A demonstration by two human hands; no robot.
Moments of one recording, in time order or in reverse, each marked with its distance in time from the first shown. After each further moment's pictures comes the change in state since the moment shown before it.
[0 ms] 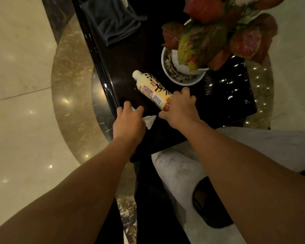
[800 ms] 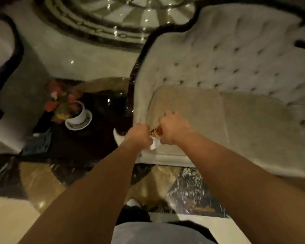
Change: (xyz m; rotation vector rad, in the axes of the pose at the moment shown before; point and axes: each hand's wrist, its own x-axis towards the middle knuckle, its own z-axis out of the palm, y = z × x) left_hand -0.407 0.140 -0.148 0.565 -0.412 0.978; right_hand -0.591 0.040 -0.042 0.234 0.305 0.547
